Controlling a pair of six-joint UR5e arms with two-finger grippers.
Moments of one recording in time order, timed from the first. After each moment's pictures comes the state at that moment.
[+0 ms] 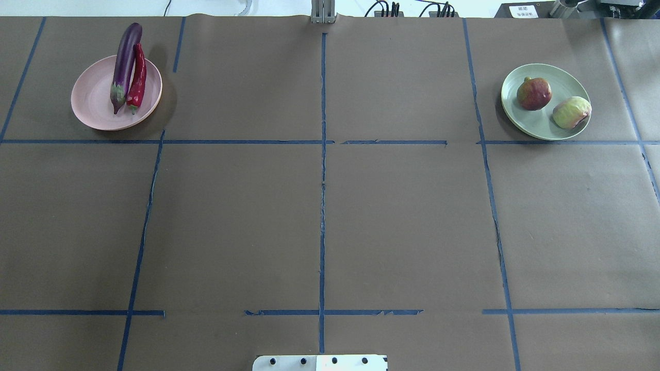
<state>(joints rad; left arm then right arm) -1.50 -1.42 -1.78 -1.56 -2.36 0.11 1.39 -1.74 1.88 -1.55 2.35 0.12</state>
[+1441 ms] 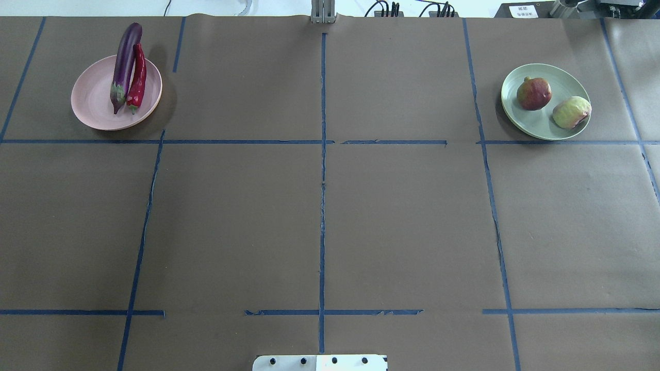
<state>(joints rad) -1.49 -1.43 -1.84 -1.49 -2.37 0.11 1.36 -1.75 1.88 -1.55 2.37 0.11</state>
